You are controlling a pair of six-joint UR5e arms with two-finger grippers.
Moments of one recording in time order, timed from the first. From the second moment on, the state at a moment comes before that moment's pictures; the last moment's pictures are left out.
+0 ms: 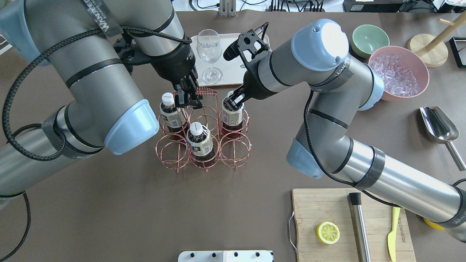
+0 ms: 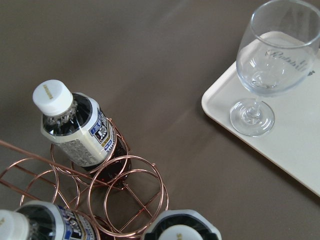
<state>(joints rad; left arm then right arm) -0.77 -2.45 -1.83 -1.22 -2.29 -2.69 0.66 -0.89 1.71 -1.18 2.01 0.50</state>
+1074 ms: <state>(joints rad) -0.77 -2.45 -1.83 -1.22 -2.29 -2.69 0.66 -0.90 1.75 -1.19 2.02 0.45</state>
